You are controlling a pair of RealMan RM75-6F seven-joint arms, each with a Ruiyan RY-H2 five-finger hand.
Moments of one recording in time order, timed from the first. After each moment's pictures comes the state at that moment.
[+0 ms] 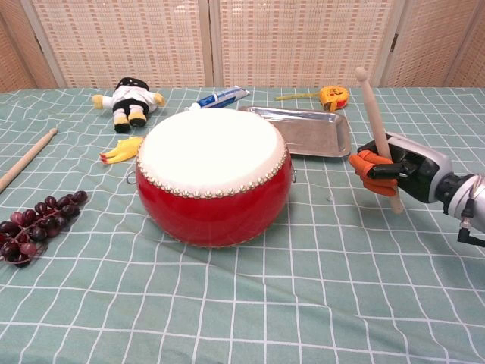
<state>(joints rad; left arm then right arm) -0.08 -1.20 -0.01 -1.45 1.50 1.46 0.01 0.64 -1.87 -0.03 -0.59 -1.60 1.12 1.56</state>
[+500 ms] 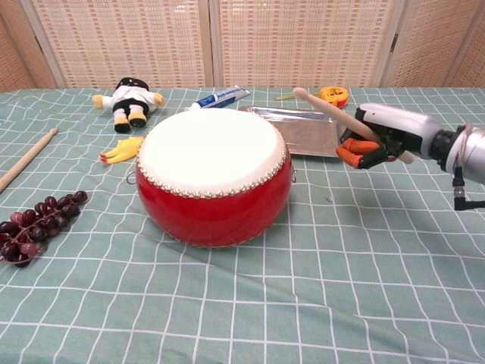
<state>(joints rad) -0.09 -1.20 -0.01 -1.46 1.52 1.46 0.02 0.77 -1.59 0.01 -0.99 -1.59 0.98 0.79</state>
